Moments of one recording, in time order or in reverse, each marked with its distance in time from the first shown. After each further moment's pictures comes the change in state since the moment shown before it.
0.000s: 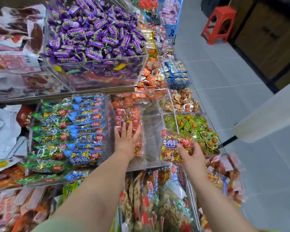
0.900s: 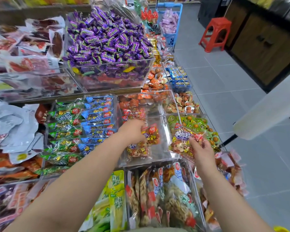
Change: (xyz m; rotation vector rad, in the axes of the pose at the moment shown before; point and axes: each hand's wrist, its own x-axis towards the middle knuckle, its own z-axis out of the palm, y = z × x) left_hand -0.043 -0.035 -0.087 -0.615 0.069 0.180; right_hand -0.005 -0.007 -0.011 0.223 0.065 0.145
